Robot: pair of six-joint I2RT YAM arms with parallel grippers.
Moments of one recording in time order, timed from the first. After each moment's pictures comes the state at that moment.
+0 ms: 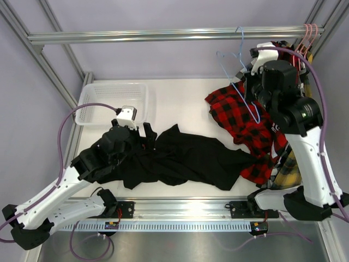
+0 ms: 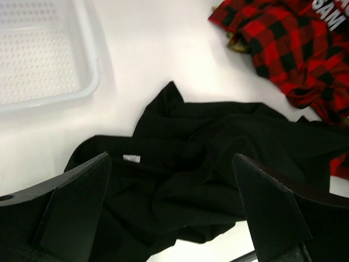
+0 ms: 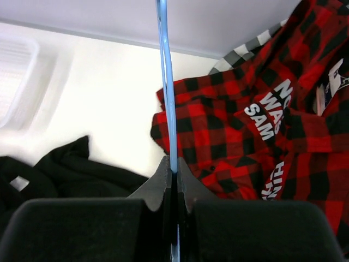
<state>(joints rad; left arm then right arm) -0.86 0.82 0.97 -0.55 -0.43 -0.43 0.47 1.27 1.91 -1.00 0.31 0.03</state>
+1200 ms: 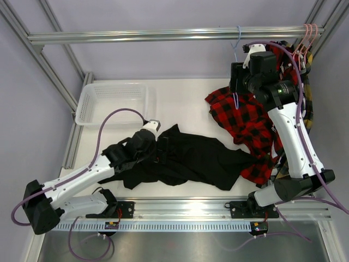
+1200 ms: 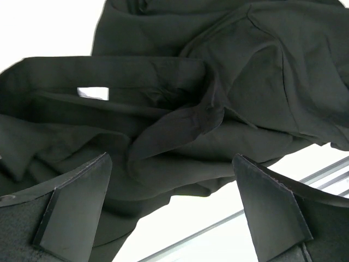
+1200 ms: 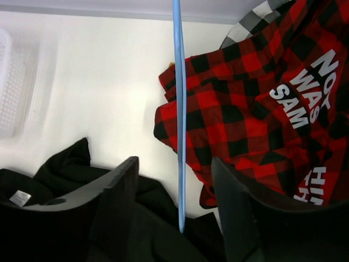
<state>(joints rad) -0.86 1.03 0.81 -0.55 -0.20 -0.51 0.30 1.47 1.86 -0.91 0.17 0.13</state>
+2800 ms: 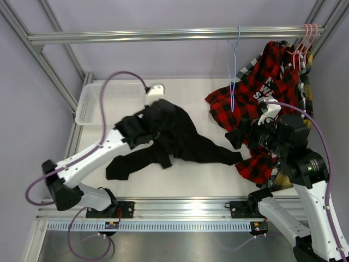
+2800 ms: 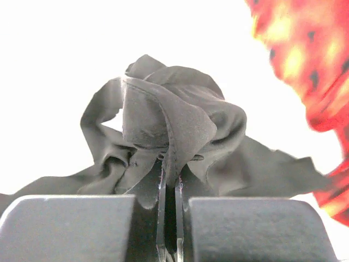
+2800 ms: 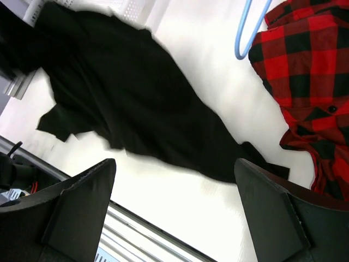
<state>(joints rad) -0.93 1.39 1.40 -0.71 -0.61 -0.70 0.30 0.76 1.22 -0.88 -0.25 0.22</state>
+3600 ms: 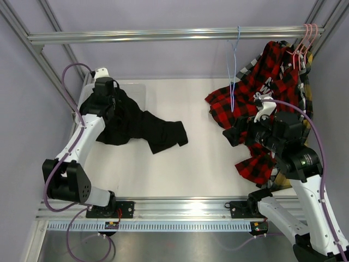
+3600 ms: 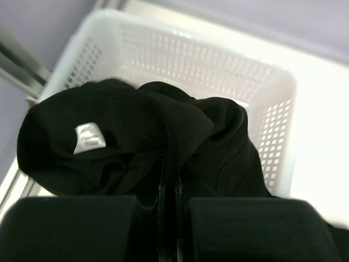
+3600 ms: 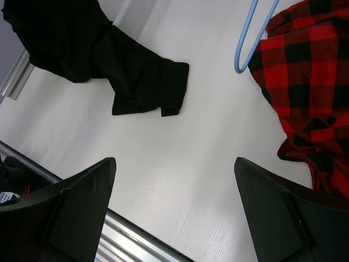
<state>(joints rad) -0.14 1.39 1.23 -0.32 -0.42 -0.26 0.30 0.78 1.19 -0.81 -0.25 0.20</state>
